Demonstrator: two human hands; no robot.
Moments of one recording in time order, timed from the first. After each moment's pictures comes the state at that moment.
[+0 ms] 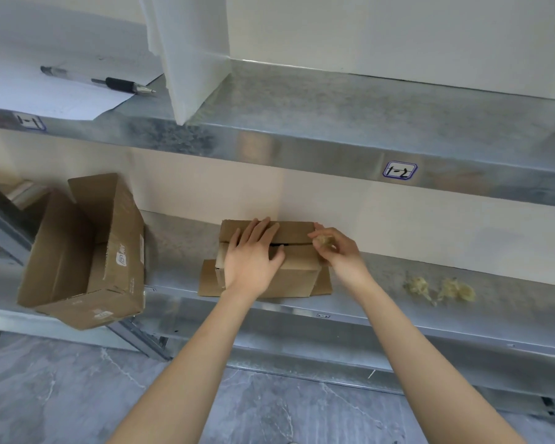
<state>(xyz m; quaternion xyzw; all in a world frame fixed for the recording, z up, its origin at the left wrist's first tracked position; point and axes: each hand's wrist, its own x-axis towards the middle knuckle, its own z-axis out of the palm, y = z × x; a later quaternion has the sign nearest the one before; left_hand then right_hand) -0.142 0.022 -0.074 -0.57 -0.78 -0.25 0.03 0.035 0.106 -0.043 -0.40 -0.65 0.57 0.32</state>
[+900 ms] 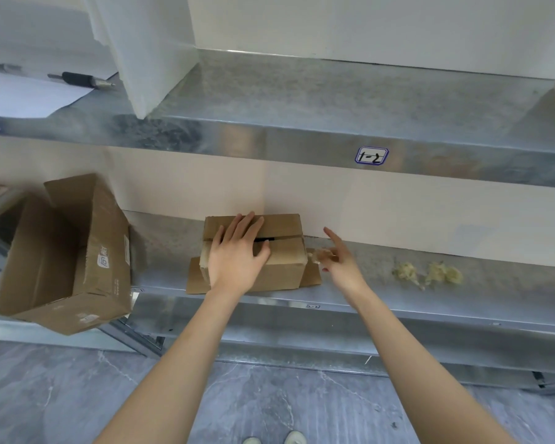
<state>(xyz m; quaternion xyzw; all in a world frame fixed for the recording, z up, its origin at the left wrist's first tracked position) -0.140 0.018 -0.074 -0.57 -0.79 -0.23 0.05 0.068 0.098 -0.073 -0.51 -0.61 0.55 0.27</state>
